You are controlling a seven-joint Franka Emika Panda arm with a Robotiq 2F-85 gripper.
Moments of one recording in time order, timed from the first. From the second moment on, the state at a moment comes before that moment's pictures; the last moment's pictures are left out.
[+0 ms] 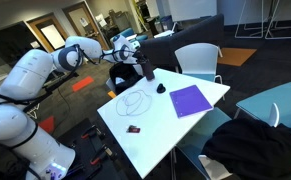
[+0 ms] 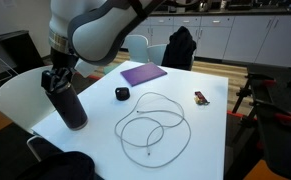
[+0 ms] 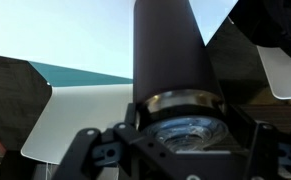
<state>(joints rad) 0.39 1.12 -0.02 -1.05 -0.04 2.76 0.12</state>
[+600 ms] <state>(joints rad) 0.39 1.12 -0.03 -1.02 -0.04 2.72 0.12</state>
